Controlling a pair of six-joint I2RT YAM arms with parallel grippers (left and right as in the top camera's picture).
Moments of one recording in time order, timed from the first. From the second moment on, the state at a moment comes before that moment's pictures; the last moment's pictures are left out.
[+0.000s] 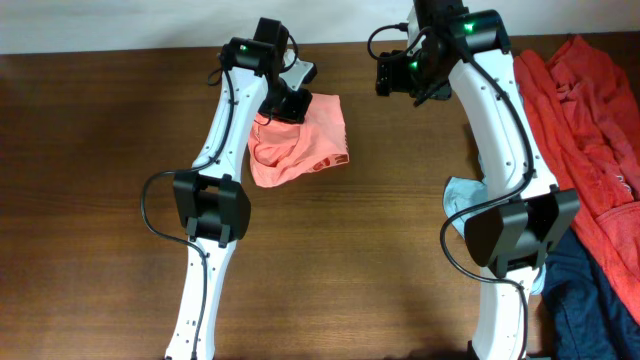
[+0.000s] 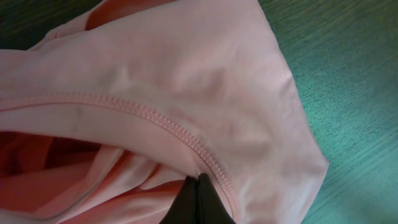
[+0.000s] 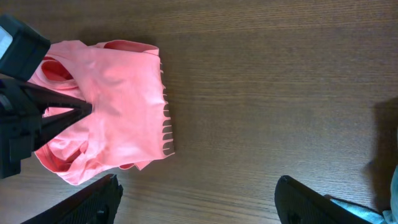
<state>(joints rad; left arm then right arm) -0.28 2.73 2.81 -1.43 0.34 0.14 0.20 2.20 2.38 -1.34 -0.13 0.25</state>
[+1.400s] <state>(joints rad) -0.08 2.74 2.80 -1.67 0.07 0.10 0.20 2.20 2.37 -1.34 -0.13 0.23</state>
